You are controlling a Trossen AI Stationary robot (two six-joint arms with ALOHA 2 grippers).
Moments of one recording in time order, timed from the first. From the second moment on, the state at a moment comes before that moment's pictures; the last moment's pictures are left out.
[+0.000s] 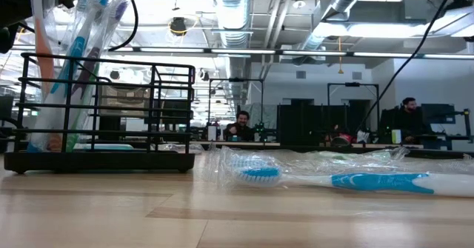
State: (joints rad) left arm -0.44 0.94 0.01 1.47 -0.41 0.15; right arm 1.05 1.22 0.61 -0.83 0.50 1.52
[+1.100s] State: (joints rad) left arm -0.44 0.94 0.01 1.47 -0.42 0.20; right arm 1.29 1.11 0.42 -0.91 1.08 1.93
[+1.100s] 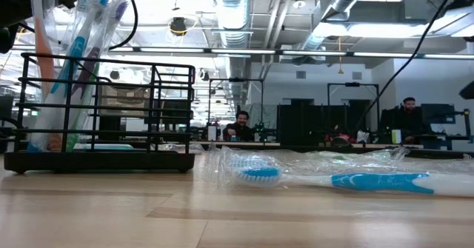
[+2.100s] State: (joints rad) left arm -0.36 0.94 0.01 1.47 -0.42 0.21; right arm 1.03 0.73 0.08 0.25 1.17 0.68
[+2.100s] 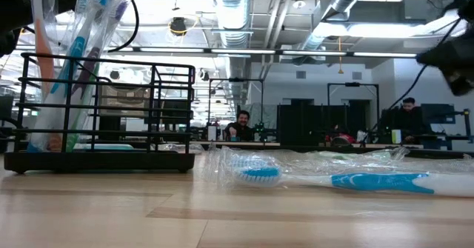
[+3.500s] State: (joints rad) left arm -0.36 0.94 0.01 1.43 -0.41 0.20; right arm 0.52 0.75 0.01 0.29 0.31 0.42
